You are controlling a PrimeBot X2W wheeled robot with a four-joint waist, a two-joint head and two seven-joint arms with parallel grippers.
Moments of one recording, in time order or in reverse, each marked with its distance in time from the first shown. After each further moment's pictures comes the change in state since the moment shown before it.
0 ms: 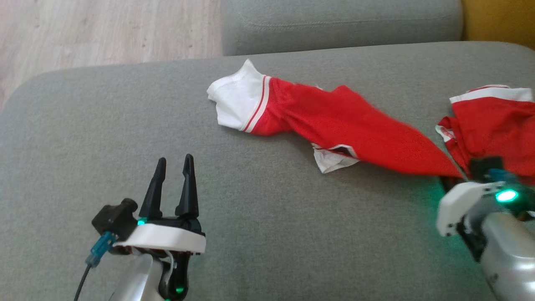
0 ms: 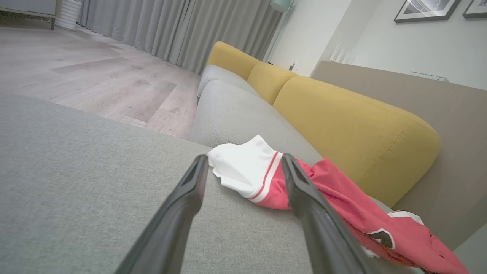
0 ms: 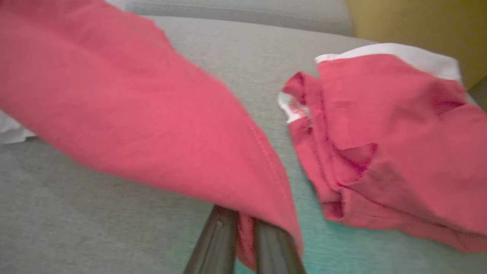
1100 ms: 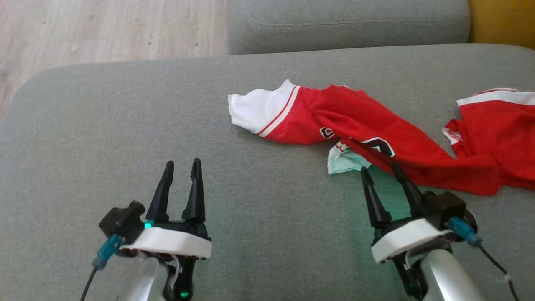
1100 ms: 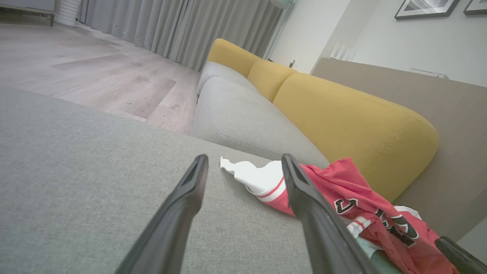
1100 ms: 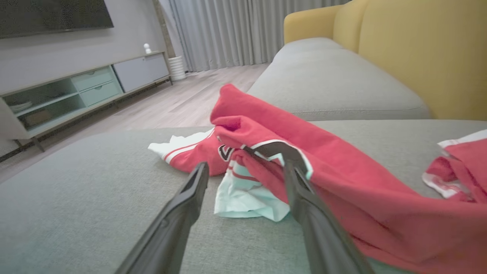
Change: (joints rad) left arm 0.013 0.000 -0.029 -0.009 0.002 0.000 0.000; right arm 0.371 0.258 -0.198 -0.628 -0.158 0.000 -0.129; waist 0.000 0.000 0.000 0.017
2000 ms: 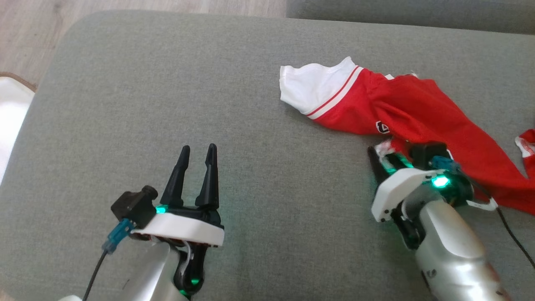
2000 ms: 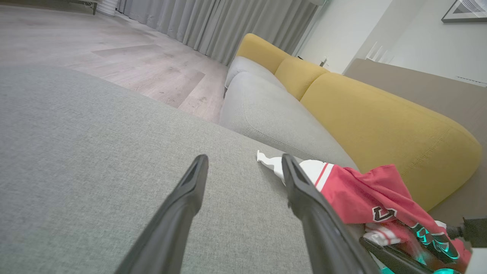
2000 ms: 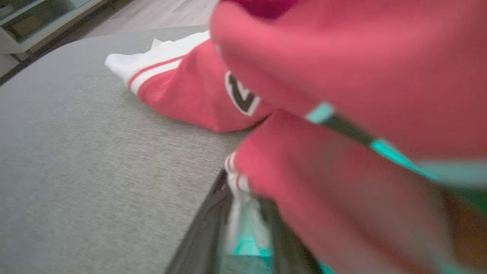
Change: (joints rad) left arm -0.067 -0.002 -0.079 0.004 -0.063 0.000 0.000; right arm -0.319 -0.012 0.008 0.401 0.037 0.000 0.224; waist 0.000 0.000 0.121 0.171
